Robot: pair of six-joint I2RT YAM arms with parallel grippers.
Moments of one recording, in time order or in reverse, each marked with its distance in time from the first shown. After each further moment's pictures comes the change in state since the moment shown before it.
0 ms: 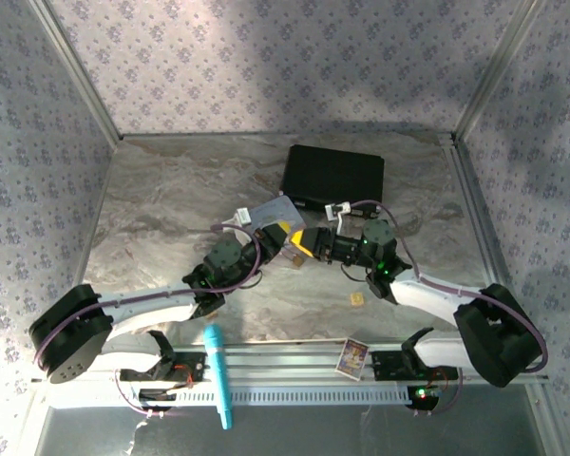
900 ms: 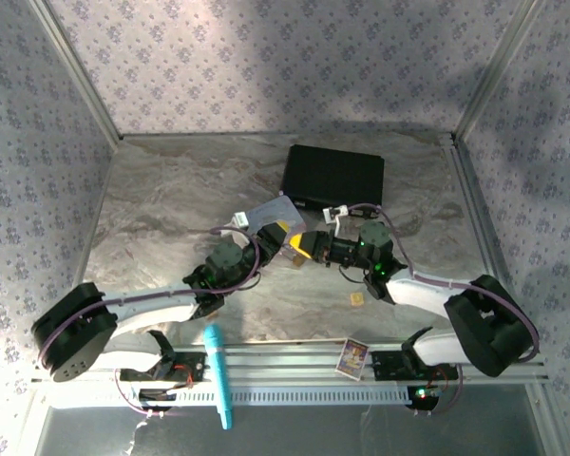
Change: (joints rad) left arm 0.016 0.005 -0.027 -0.061 -0.027 -0.065; right arm -0.014 0.040 -0.025 0.037 -0.002 0.018
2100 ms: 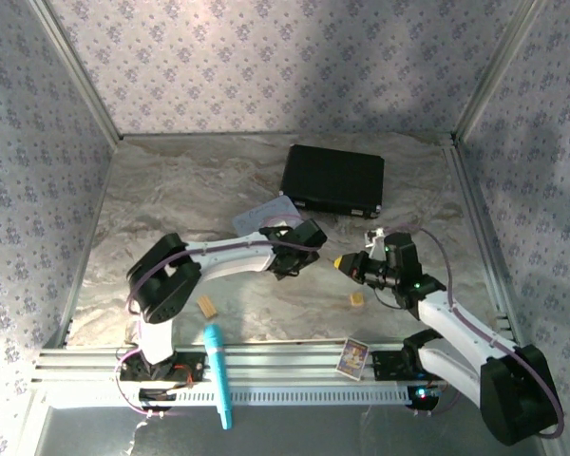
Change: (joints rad) left arm -0.072 0.627 0.818 -1.251 -0.010 -0.121; right arm -0.225 -0.387 -0.095 -0.854 0.146 -0.422
